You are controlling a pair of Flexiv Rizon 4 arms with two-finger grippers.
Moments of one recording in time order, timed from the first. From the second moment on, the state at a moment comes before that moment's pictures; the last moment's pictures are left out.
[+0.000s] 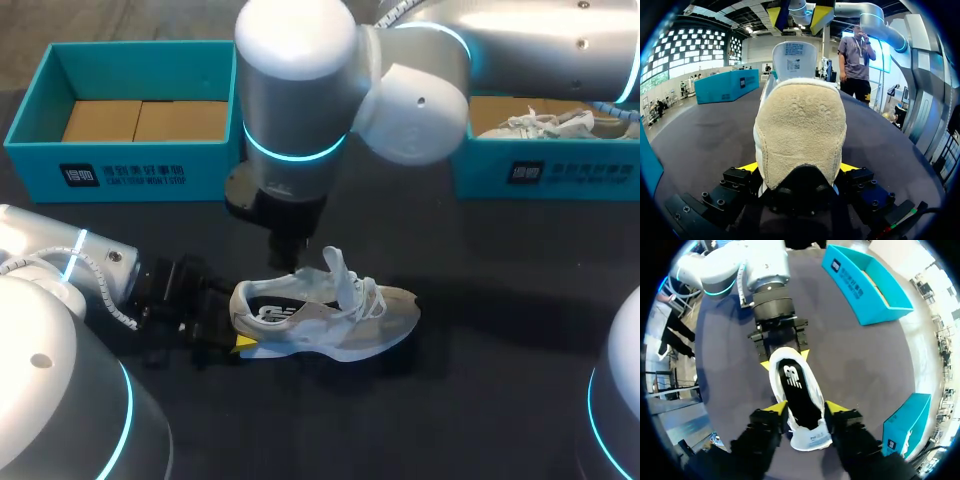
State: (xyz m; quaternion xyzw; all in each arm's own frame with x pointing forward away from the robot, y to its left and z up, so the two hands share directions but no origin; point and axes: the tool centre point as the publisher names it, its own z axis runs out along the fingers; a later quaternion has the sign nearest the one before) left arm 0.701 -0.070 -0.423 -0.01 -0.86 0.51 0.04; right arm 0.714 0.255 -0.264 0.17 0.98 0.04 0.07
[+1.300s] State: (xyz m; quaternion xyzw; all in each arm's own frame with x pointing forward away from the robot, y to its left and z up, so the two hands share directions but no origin) left arm 0.701 -0.070 -0.423 -0.01 -0.86 0.51 0.04; right arm 0.701 0.238 -0.317 0.13 0.99 0.04 0.04
